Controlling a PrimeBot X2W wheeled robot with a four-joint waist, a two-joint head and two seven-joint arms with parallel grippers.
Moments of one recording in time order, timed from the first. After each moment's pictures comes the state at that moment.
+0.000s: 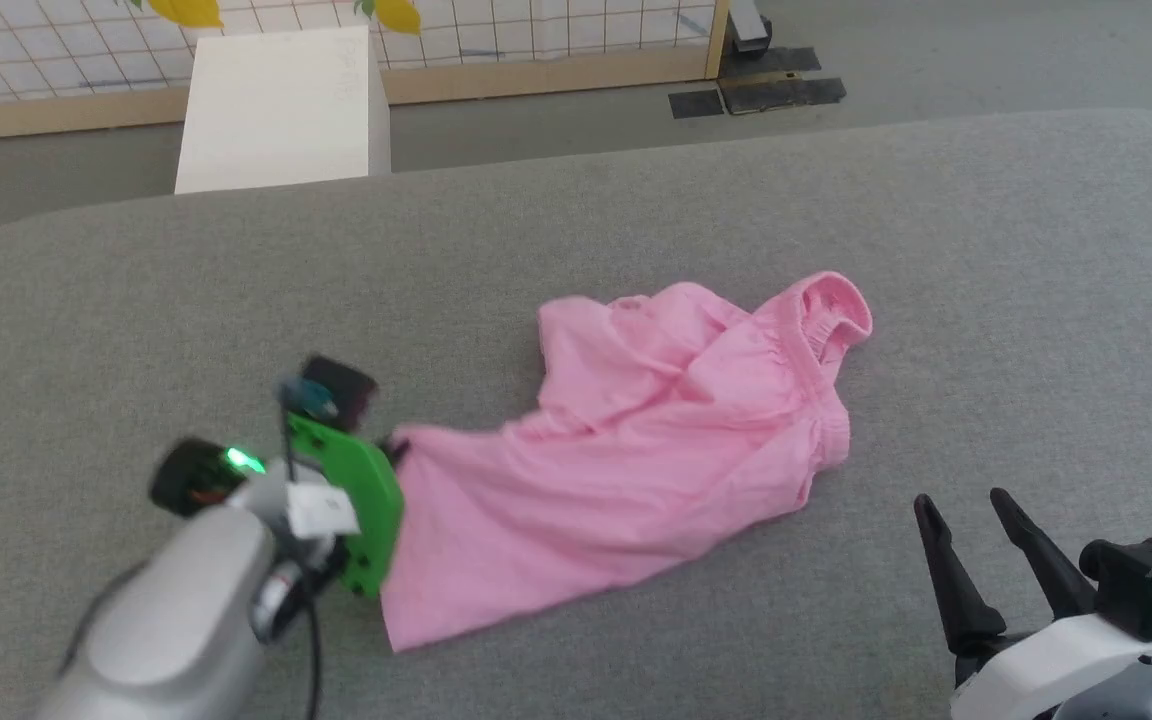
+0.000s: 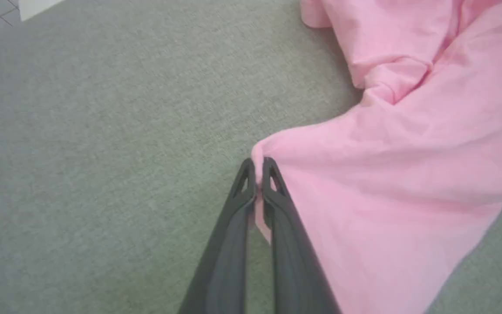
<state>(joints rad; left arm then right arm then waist) -0.47 0.43 -0.61 0.37 -0.56 -0.08 0.37 0.16 -0.10 -0.01 -0.18 0.25 0.13 0.13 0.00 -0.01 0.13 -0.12</state>
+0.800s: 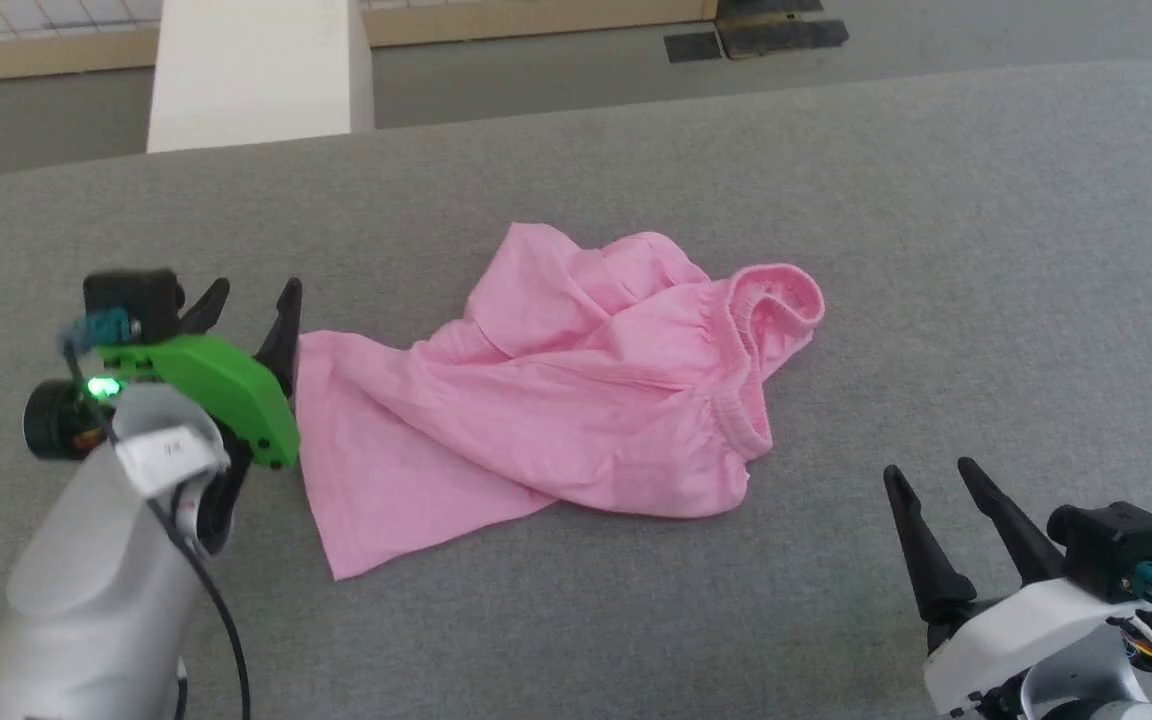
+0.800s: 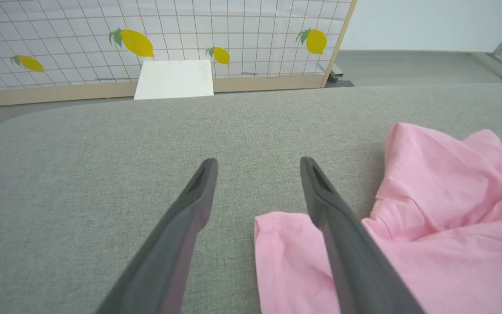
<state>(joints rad) -0.60 0.42 -0.42 0.58 -0.66 -0.04 -0.03 0.08 -0.10 0.03 -0.11 0.26 0.13 0.12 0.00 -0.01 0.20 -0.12</state>
